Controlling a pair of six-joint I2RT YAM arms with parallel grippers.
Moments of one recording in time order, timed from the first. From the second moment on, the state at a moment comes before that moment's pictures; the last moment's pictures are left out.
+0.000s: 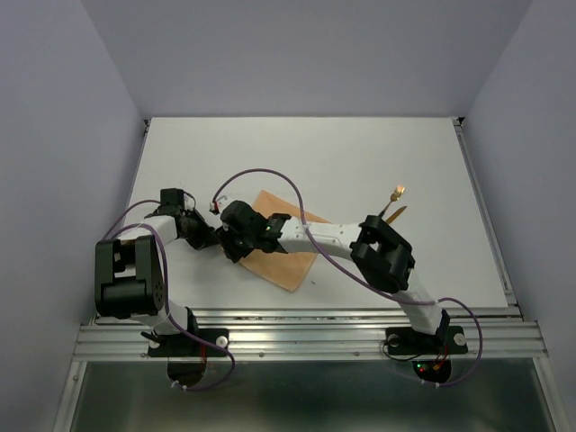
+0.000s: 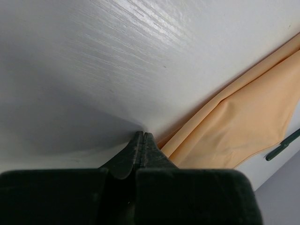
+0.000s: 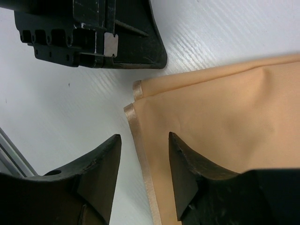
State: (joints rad) left arm 0.08 1.51 0.70 -0.33 0.34 -0.67; right arm 1.11 2.19 1.71 -0.30 0.05 0.30
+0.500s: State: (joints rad) left arm 0.08 1.51 0.70 -0.33 0.35 -0.67; right arm 1.11 2.23 1.73 -0.30 0.06 0.31
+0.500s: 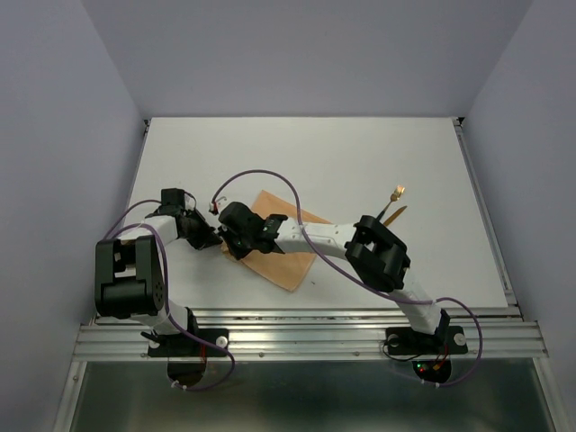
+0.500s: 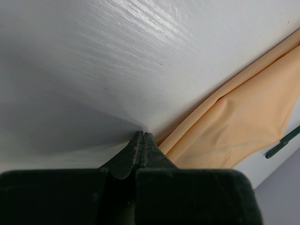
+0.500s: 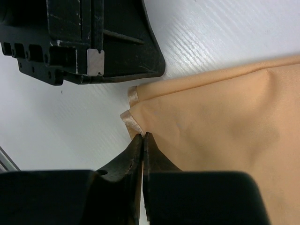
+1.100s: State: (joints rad) left arm 0.07 1.52 0.69 -0.31 0.37 -0.67; right arm 1.11 2.23 1.75 -0.28 0.14 0.32
